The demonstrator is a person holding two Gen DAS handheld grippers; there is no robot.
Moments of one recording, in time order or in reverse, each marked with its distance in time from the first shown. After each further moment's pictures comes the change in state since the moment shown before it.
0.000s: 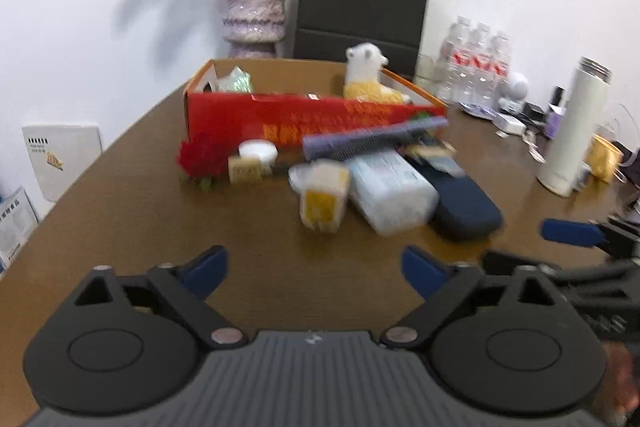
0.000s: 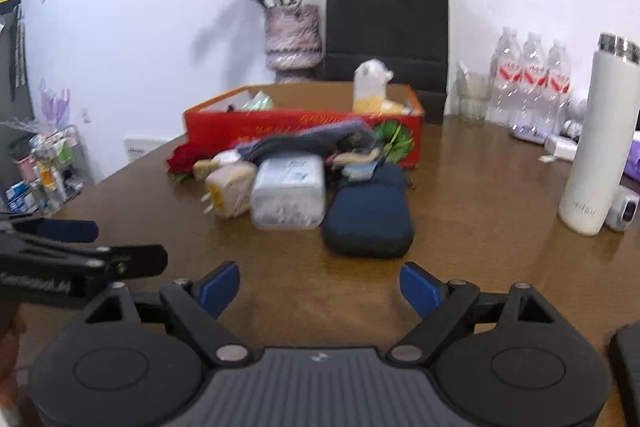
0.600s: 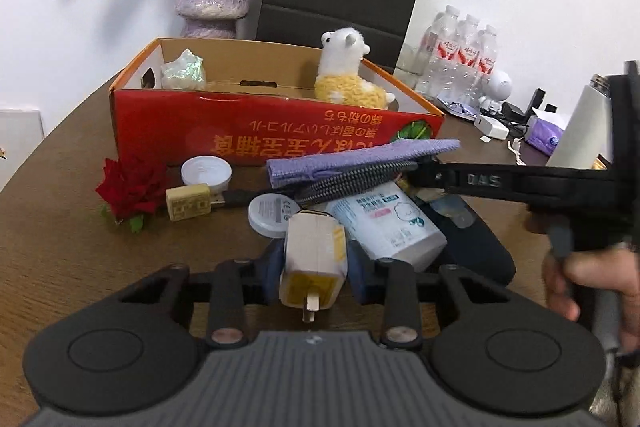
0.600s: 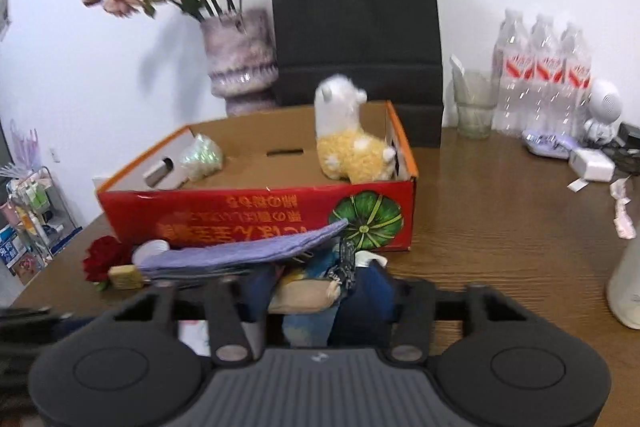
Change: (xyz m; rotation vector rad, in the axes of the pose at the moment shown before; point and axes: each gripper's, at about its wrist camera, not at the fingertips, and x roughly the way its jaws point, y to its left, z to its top) left arm 0.071 0.008 0.032 -0.029 0.076 -0.165; right arm 0.135 -0.046 0.080 0.128 0.073 -0.019
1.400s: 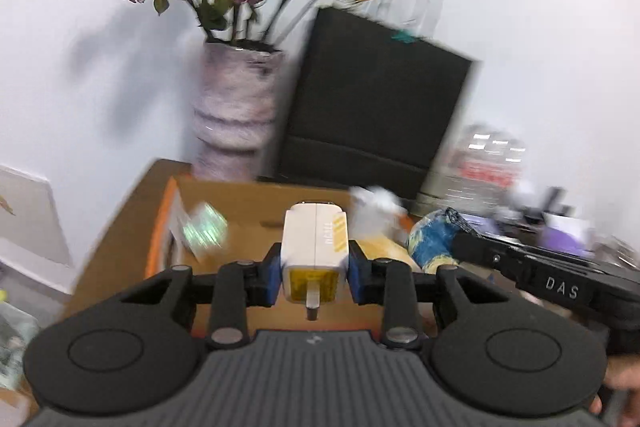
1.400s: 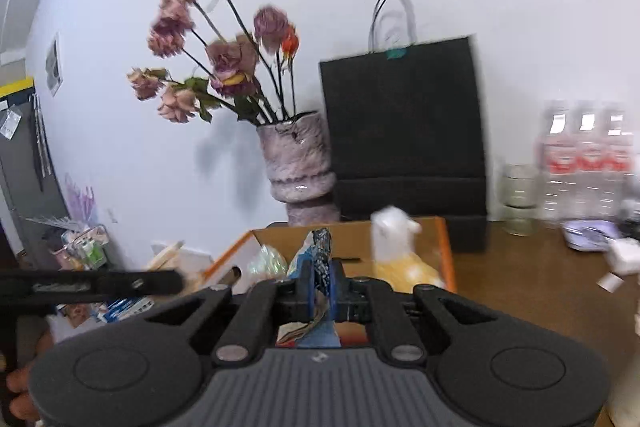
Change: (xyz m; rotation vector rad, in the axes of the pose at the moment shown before) left arm 0.011 0.031 0.180 -0.058 -0.104 0.057; right arm -0.026 0.009 0.117 0.006 -0.147 0.205
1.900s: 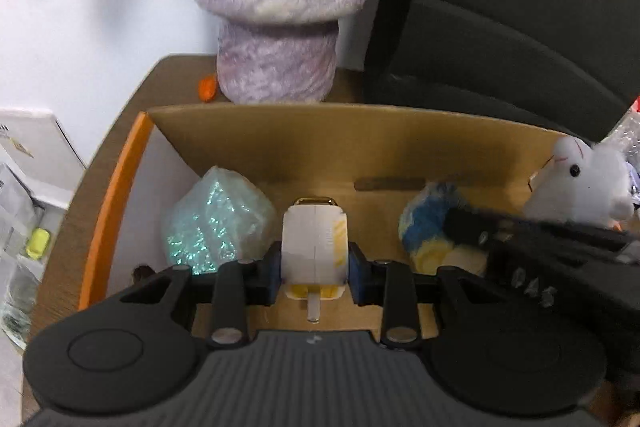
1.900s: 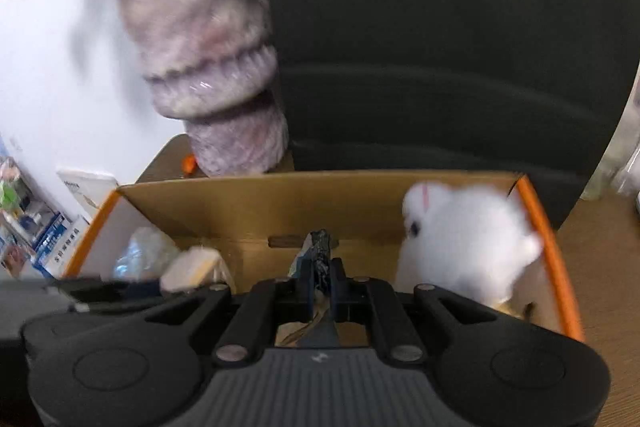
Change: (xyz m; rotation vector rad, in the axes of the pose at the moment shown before) left arm 0.219 0.051 0.012 -0.012 0.394 0.204; right arm 0.249 -0.017 0.016 0.088 0.411 -0.196
